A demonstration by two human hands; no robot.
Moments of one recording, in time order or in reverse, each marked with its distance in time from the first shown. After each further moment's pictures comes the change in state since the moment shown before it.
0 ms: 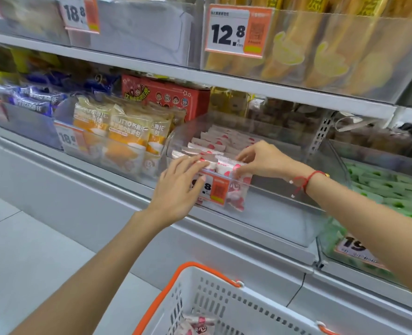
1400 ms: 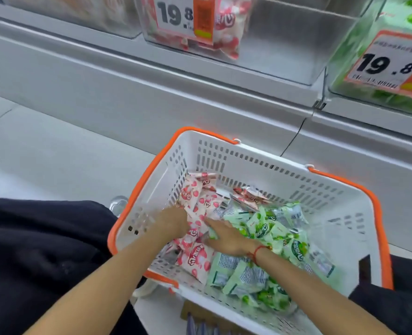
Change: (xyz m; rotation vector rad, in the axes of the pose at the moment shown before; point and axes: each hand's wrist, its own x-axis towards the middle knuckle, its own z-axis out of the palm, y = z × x) left_hand -0.273 -0.006 0.144 0.301 -1.224 -0.455; right_hand -0.278 0.070 0.340 0.268 -0.851 0.201
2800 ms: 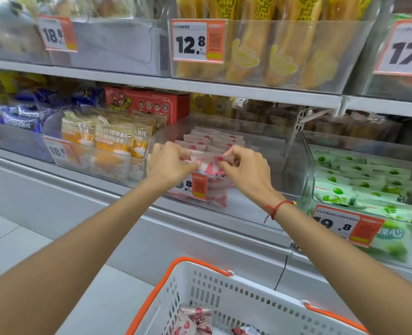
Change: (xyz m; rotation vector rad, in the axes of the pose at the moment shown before) left_hand -0.074 0.019 -0.350 -0.419 1.181 0.243; right_hand -0.087 -0.167 -0.339 -0.074 1.383 -0.370
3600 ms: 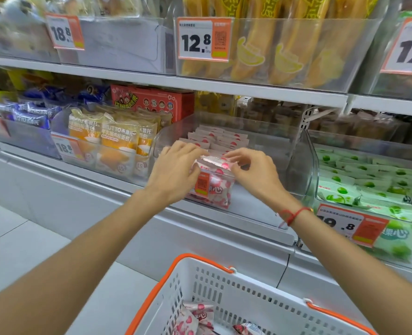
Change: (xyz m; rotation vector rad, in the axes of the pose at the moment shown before) left_hand -0.029 0.001 -0.005 0.224 0.080 0.445; right_hand -0.010 -0.001 -0.014 0.129 -0.124 0.031
